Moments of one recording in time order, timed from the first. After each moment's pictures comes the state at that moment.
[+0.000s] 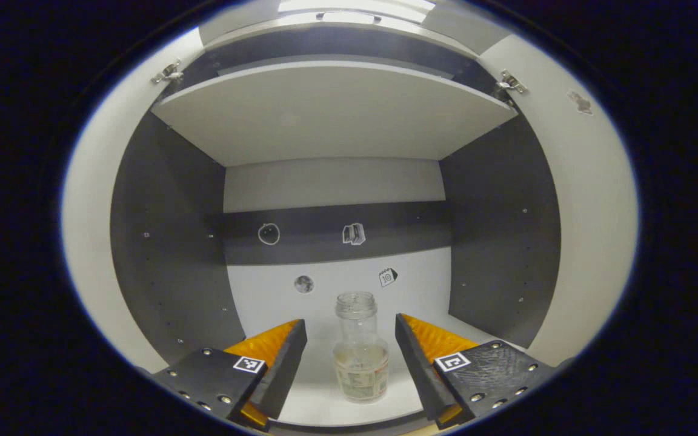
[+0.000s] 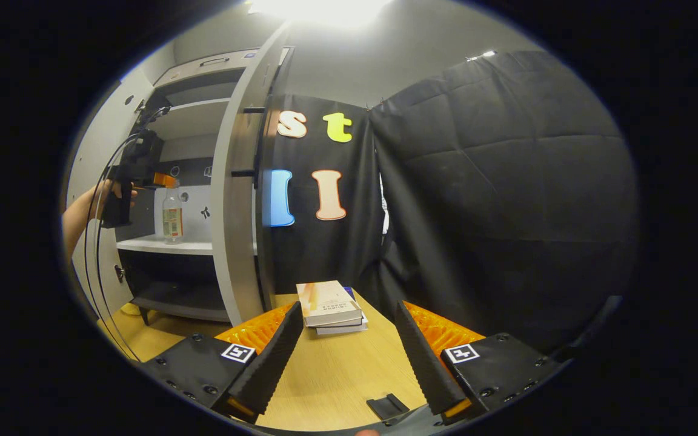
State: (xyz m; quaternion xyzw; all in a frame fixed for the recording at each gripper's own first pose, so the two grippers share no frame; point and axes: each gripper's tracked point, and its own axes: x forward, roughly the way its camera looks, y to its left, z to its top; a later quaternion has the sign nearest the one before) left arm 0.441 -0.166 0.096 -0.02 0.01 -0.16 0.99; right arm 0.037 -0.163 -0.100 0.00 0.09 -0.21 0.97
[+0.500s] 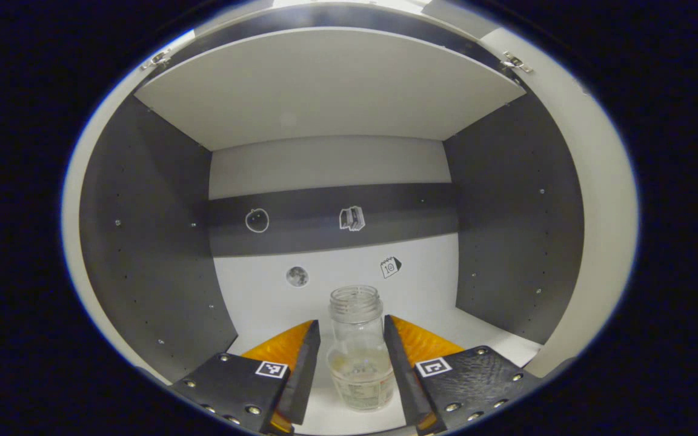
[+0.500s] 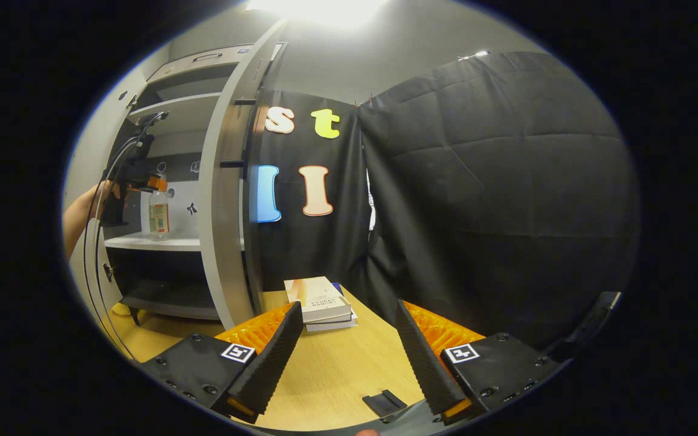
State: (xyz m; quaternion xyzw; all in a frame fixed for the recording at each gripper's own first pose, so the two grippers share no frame) left arm 0.467 -0.173 0.080 -0.01 0.02 -0.16 0.99; right arm 0.035 -0.165 -0.110 0.00 0.09 -0.24 0.97
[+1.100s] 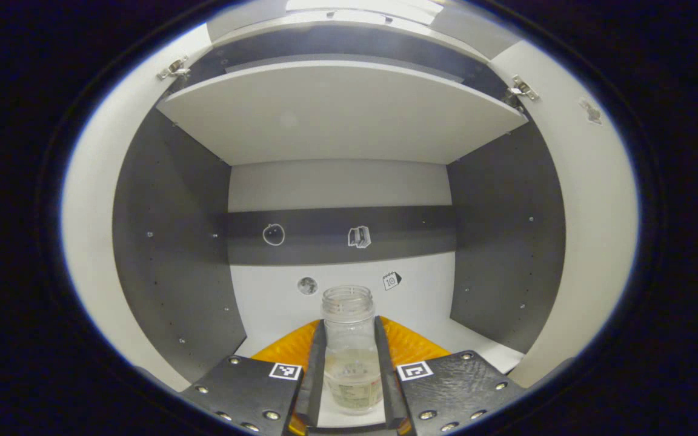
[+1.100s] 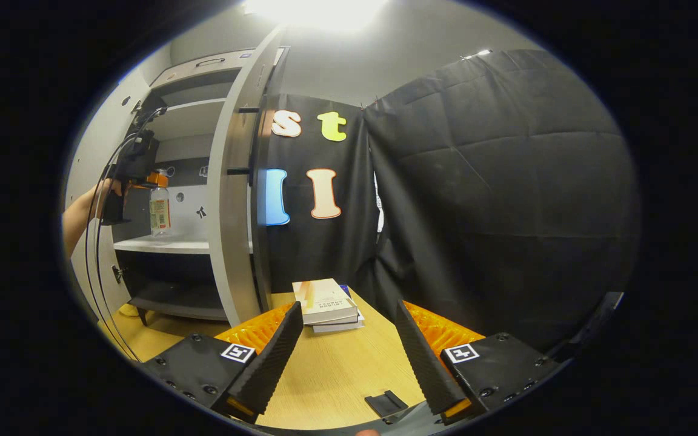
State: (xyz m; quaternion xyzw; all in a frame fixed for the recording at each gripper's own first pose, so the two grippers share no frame) left arm 0.421 -0.148 0.109 -0.03 0.00 -0.14 0.99; right arm 0.032 -0.163 -0.104 0.00 0.08 -0.20 0.98
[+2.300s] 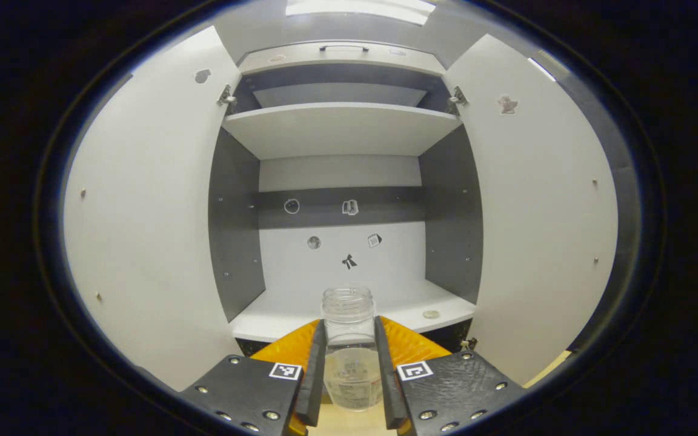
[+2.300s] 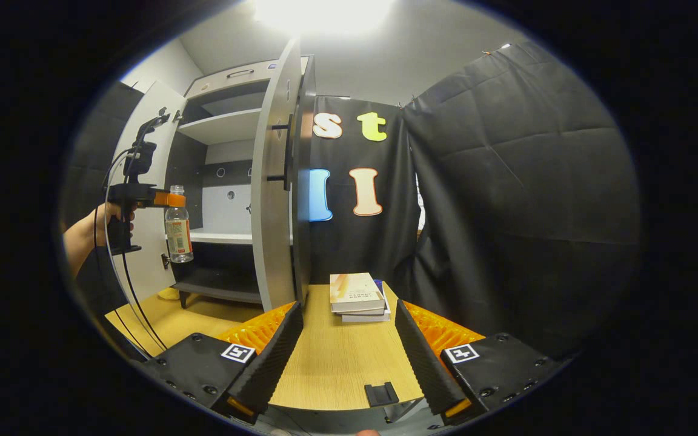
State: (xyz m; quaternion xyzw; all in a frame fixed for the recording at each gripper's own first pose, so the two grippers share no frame) left arm 0.241 -0.145 0.046 -0.03 0.03 -0.12 0.99; right arm -0.021 -0.164 -0.100 0.00 0.10 -0.08 0.99
